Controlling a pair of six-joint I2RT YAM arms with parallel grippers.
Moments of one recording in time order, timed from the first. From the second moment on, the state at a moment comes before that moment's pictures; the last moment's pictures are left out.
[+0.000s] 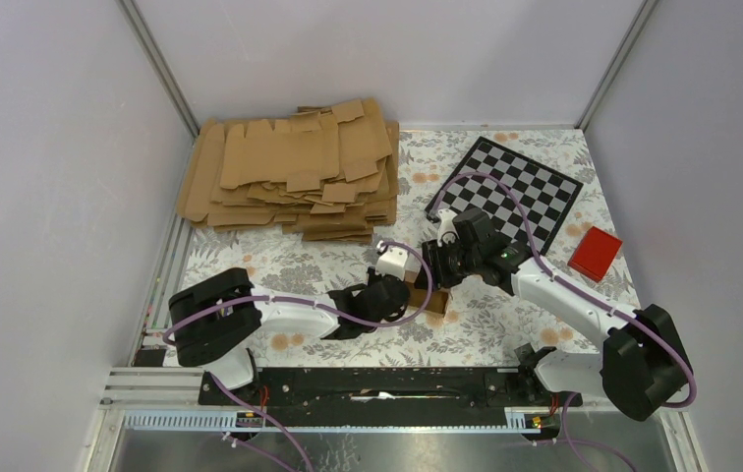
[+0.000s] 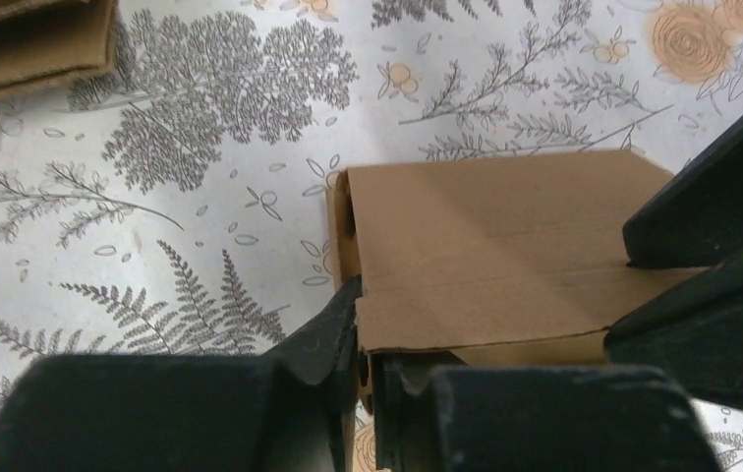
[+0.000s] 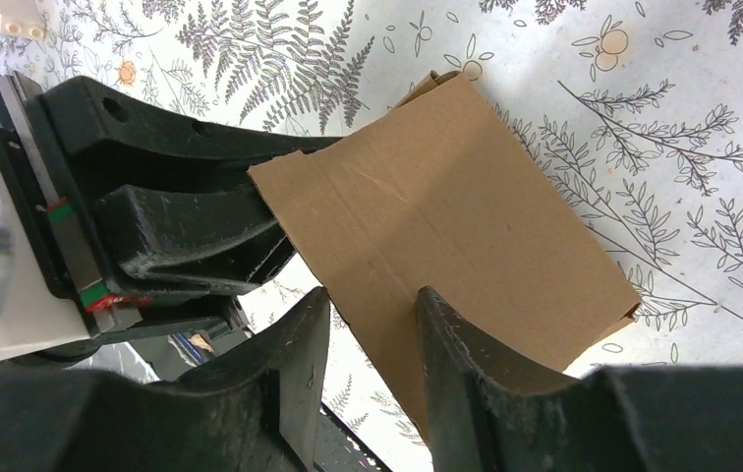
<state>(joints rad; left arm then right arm) -1.19 1.62 0.72 0.24 -0.62 -0.55 0.58 1.25 0.75 -0.37 -0.39 0.31</state>
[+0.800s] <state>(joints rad) -1.06 1.29 0.71 -0.11 -0.44 -0.64 0.58 1.32 0.71 -0.35 -0.39 0.30</state>
